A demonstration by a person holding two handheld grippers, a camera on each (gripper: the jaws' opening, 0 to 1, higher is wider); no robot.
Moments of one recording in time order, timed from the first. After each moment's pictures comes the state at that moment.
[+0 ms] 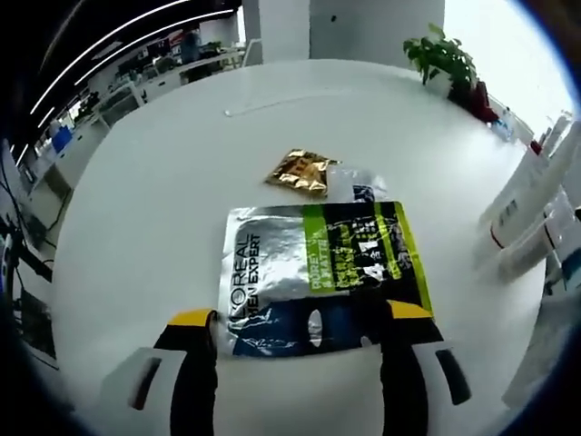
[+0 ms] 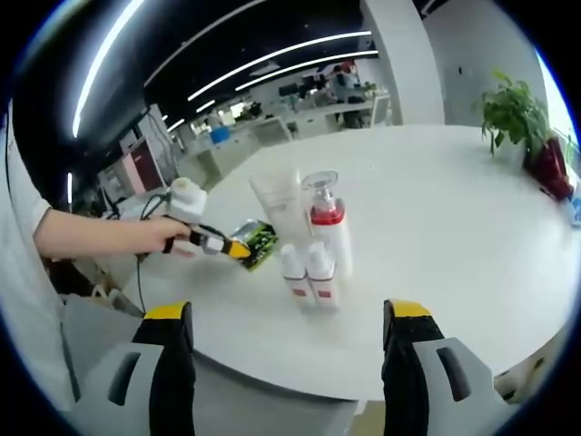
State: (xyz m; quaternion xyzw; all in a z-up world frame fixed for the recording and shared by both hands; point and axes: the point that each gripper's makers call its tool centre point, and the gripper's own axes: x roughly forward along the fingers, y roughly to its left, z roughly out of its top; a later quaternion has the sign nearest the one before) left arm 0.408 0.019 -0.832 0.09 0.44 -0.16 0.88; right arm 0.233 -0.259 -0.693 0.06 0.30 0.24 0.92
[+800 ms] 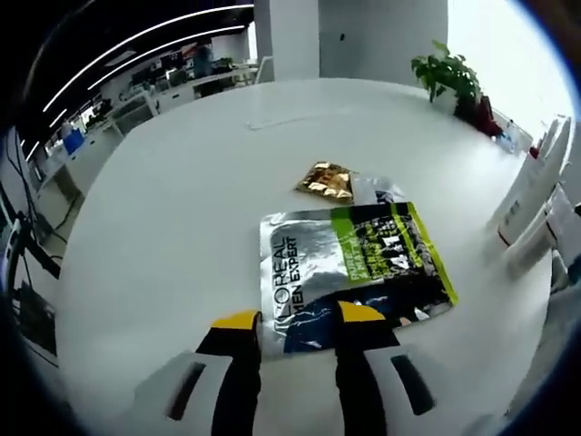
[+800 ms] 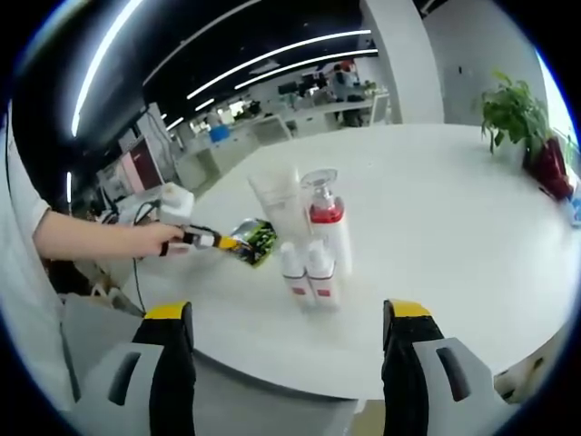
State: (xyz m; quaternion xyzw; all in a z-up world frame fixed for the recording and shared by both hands) left arm 0.413 0.039 -0.825 0.09 0.39 -0.15 0.90; right arm 0.232 -0.260 -0.694 0.06 0.31 0.24 0.92
